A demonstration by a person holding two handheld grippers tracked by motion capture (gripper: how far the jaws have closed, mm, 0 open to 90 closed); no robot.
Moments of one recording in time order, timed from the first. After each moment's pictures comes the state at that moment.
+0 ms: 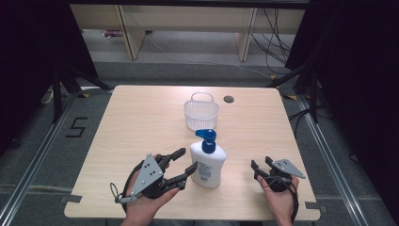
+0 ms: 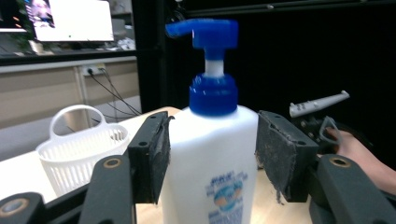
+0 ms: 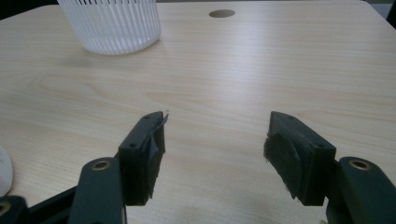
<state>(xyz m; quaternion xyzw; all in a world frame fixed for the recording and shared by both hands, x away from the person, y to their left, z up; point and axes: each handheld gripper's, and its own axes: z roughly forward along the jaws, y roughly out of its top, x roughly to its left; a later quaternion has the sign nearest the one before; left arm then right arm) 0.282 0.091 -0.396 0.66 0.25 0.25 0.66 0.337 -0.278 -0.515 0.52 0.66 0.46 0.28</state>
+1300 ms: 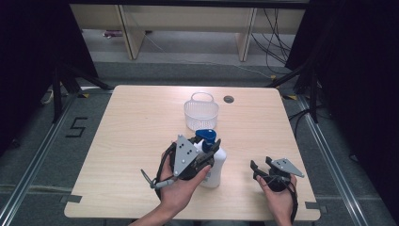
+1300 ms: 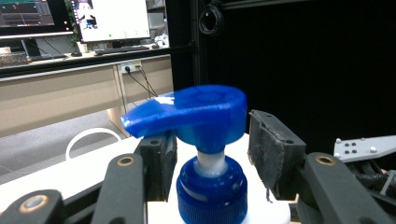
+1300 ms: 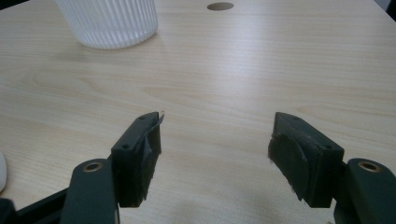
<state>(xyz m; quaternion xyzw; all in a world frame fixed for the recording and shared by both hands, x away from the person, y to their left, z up) 0.305 0.023 -0.361 0.67 0.31 0.30 0.61 0.337 -0.275 -0.513 0.54 0.66 0.45 0.27</state>
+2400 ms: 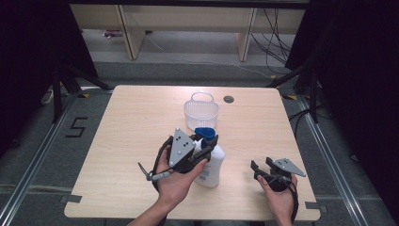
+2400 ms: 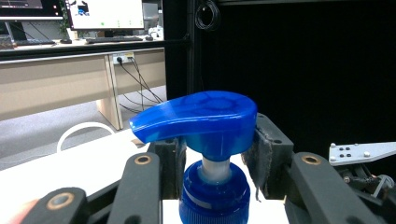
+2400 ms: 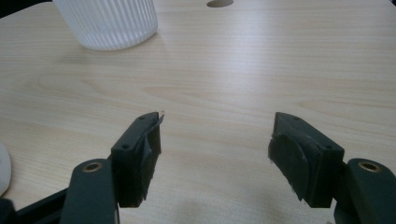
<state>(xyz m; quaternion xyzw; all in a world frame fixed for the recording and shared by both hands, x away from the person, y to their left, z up) 0.317 0.031 -0.355 0.67 0.31 0.27 0.61 0.340 -0.279 -0.515 0.54 0.66 0.45 0.27</state>
